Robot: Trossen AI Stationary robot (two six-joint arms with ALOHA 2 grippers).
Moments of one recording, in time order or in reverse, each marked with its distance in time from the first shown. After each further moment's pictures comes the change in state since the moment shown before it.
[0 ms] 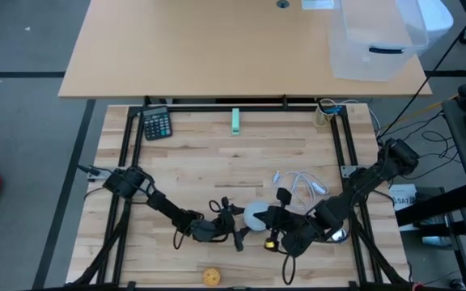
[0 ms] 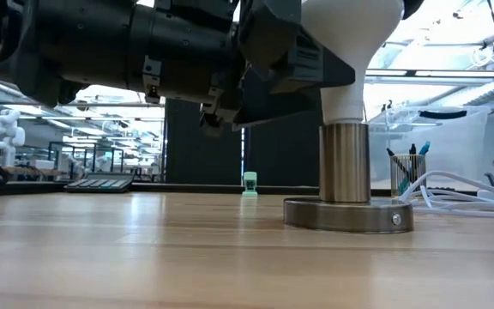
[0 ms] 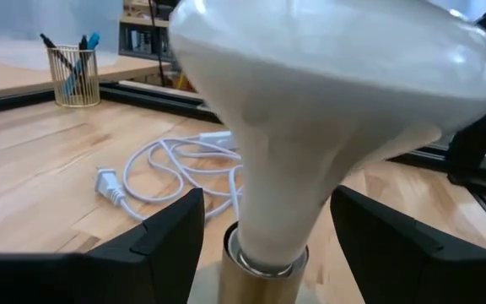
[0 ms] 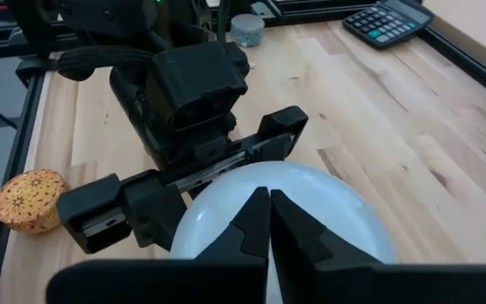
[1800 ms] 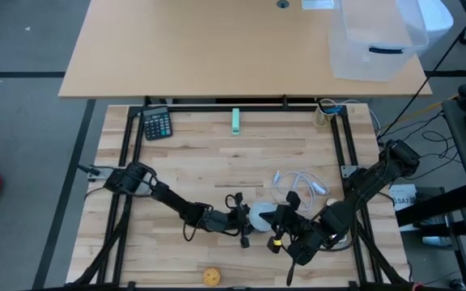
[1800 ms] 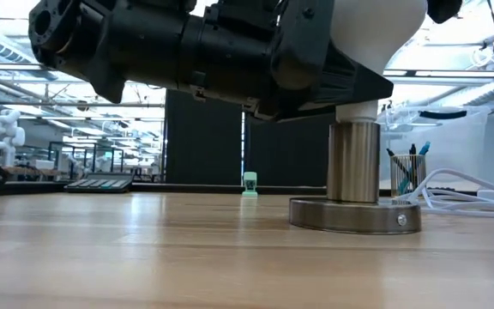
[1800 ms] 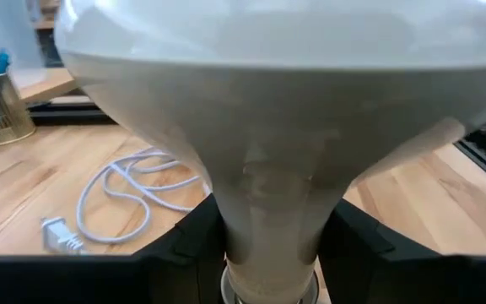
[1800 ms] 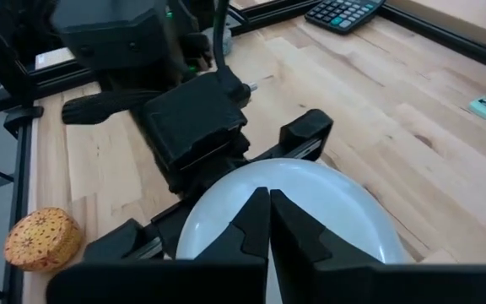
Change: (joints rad) left arm 0.099 -0.005 0.076 -0.174 0.299 0.161; right arm 0.044 0.002 -0.003 -0.065 0.116 0.275
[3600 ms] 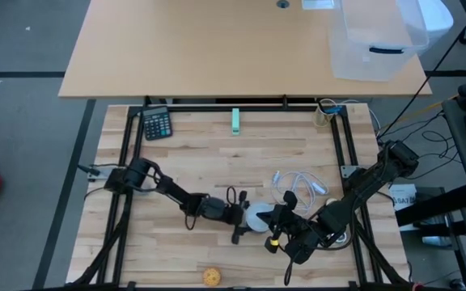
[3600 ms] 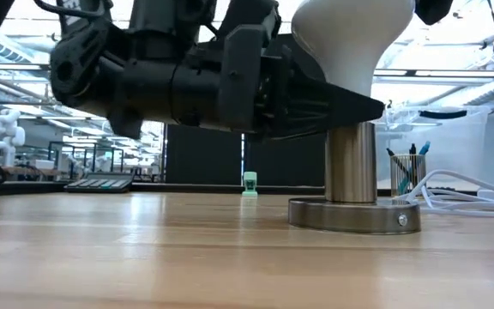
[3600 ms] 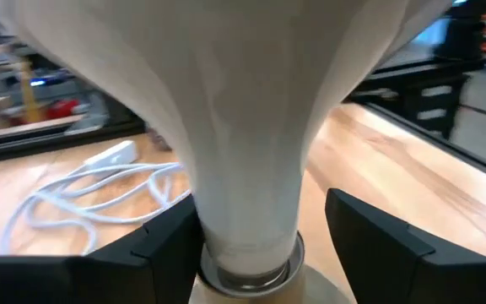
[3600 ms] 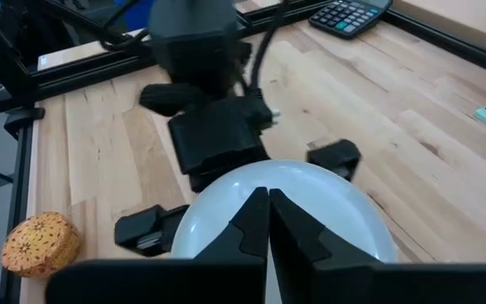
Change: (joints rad) left arm 0.088 0.008 -0.110 0.145 0.336 0.124; right arm -0.002 0.004 -0.002 0.046 -0.009 -0.048
